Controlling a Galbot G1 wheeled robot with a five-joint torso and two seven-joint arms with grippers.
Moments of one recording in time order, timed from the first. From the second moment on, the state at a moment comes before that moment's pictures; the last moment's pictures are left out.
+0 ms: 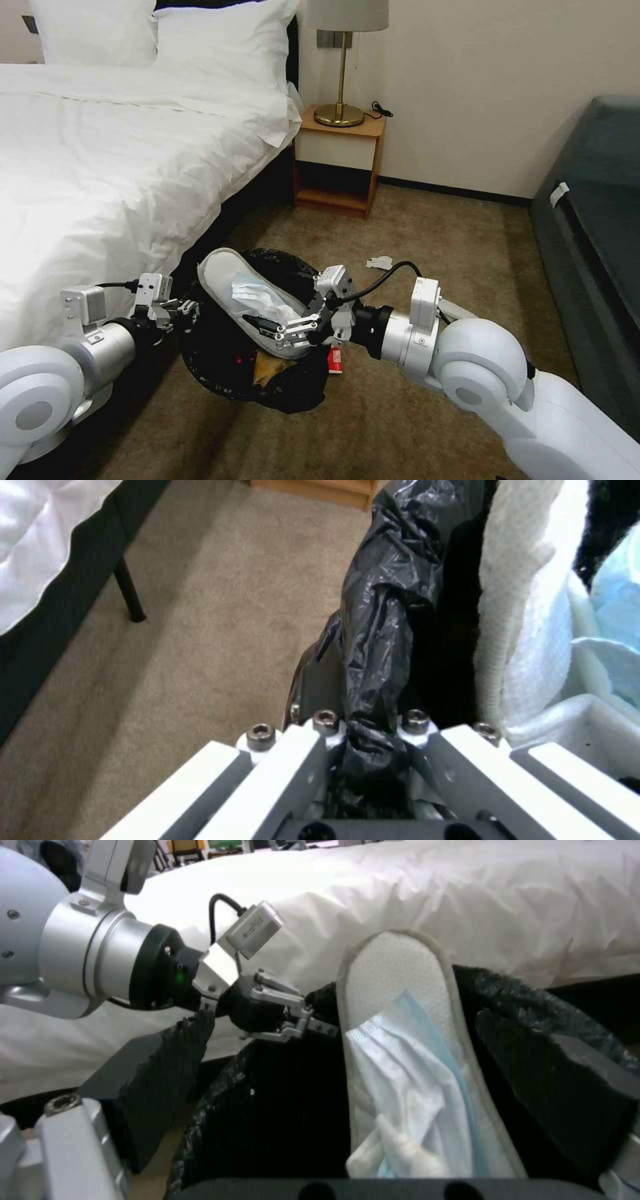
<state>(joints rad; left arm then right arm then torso) 1.48 -0.69 -0.81 -2.39 -1.33 0.74 -0.35 -0.82 0.91 -0.05 2.32 0.88 -0.55 -0.15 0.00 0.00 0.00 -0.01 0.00</state>
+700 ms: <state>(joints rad) 1.47 -0.70 -0.81 -2.35 -1.32 0.74 -0.33 -0.69 0.95 0.04 2.32 0.97 -0.53 -0.10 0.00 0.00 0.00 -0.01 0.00</state>
